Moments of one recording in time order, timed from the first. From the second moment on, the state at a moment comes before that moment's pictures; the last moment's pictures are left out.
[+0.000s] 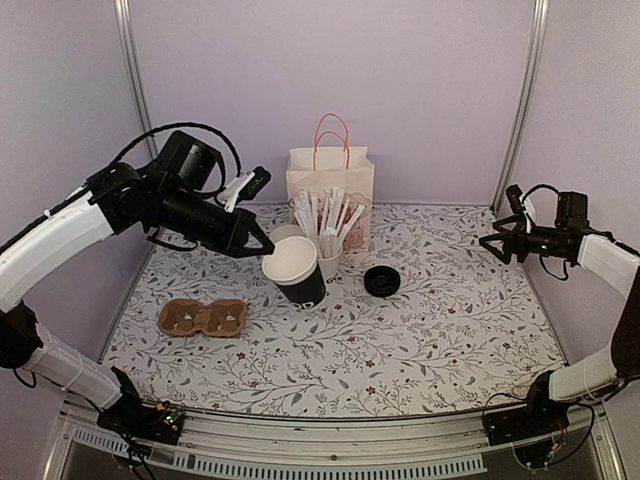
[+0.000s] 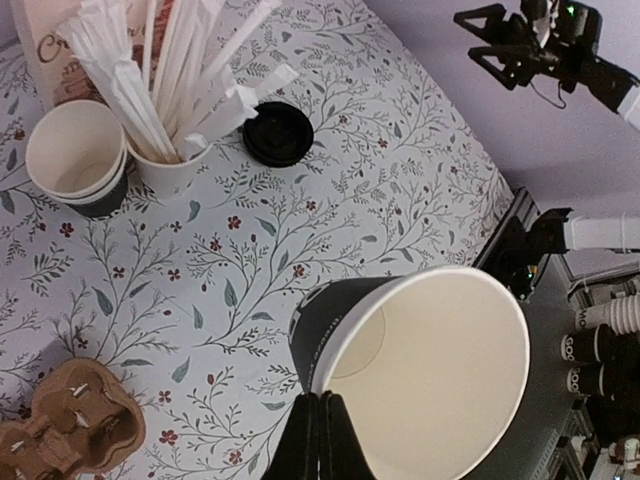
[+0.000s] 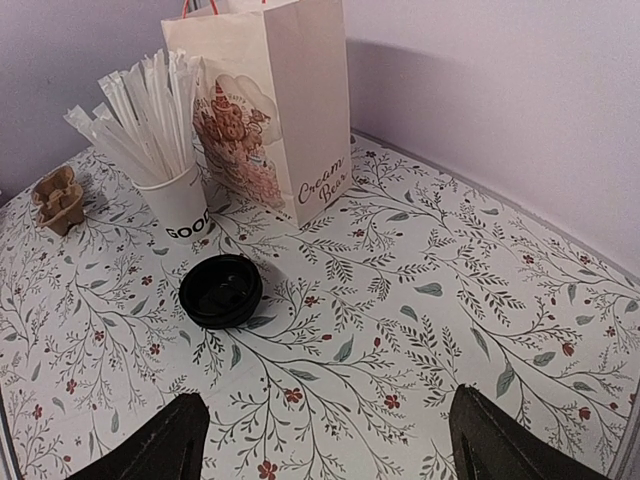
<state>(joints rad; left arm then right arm) -0.74 1.35 1.46 -0.87 0.30 -0.34 -0.21 1.29 0.87 -0.24 -0.94 -0.51</state>
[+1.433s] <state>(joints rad) -0.97 1.76 1.37 -0.68 0.17 -0.42 -0.21 1.32 0.88 -0.27 -0.94 -0.51</state>
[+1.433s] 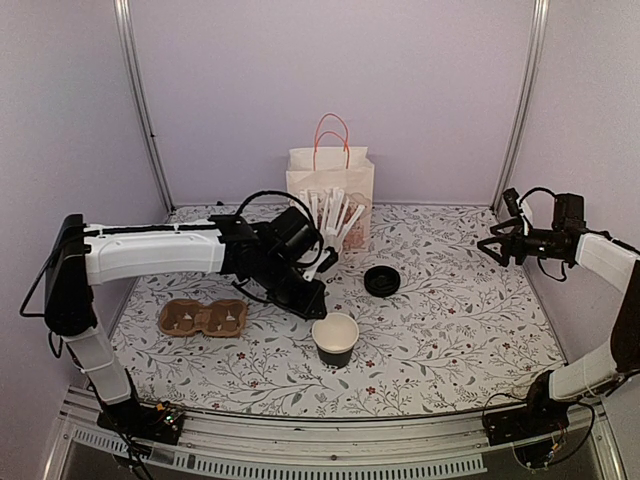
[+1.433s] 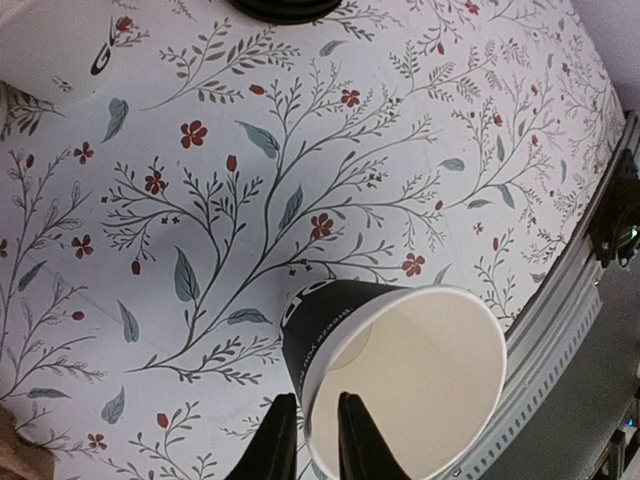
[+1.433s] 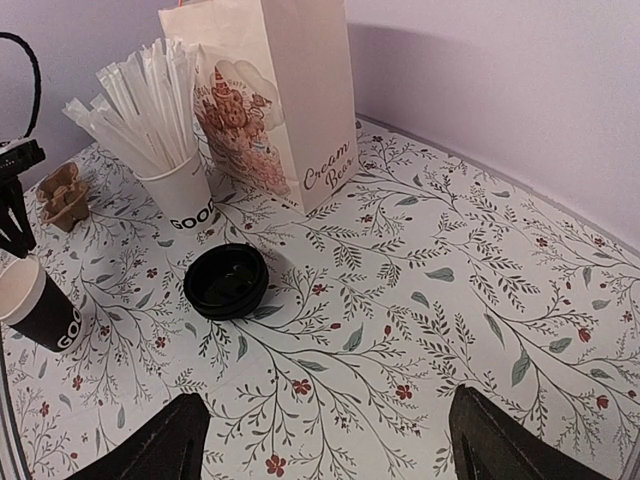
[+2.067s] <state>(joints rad) -0.69 1.39 1.35 -0.57 -0.11 -0.24 -0.08 1.33 0.95 -0.36 -0.90 -0.58</state>
